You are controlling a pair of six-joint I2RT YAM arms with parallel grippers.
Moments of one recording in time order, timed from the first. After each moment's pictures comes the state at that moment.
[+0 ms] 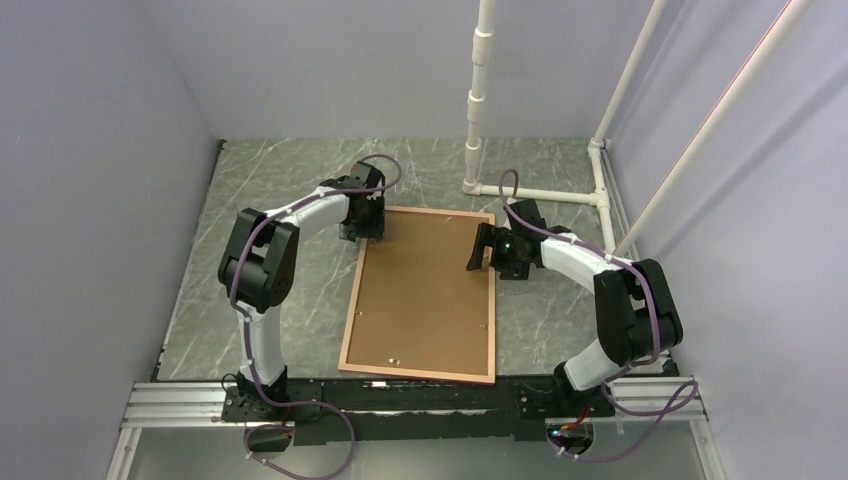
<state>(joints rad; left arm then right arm) -0.43 1.98 1.42 -0.57 -0.11 -0.41 0.30 1.55 0.85 -0.35 -0.22 0.50</state>
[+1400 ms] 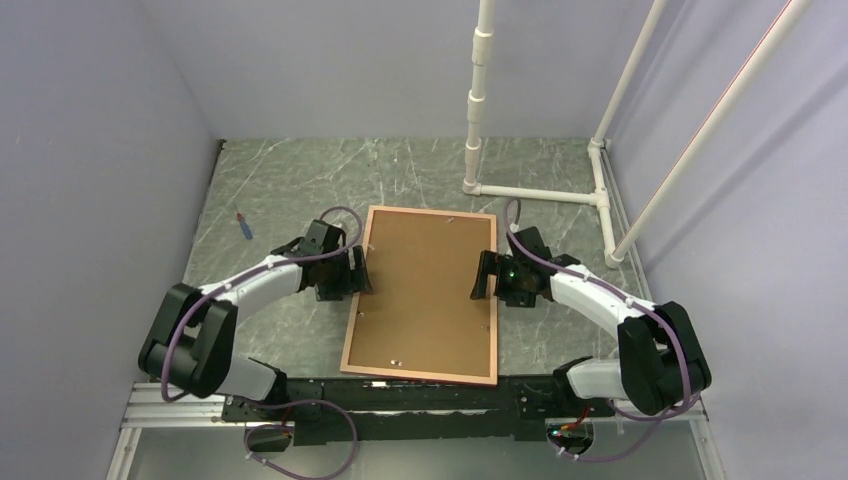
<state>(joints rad) -0.41 1.44 0.73 -0.38 0.14 -0.56 0.37 1.30 0.65 -0.40 -0.17 0.54</state>
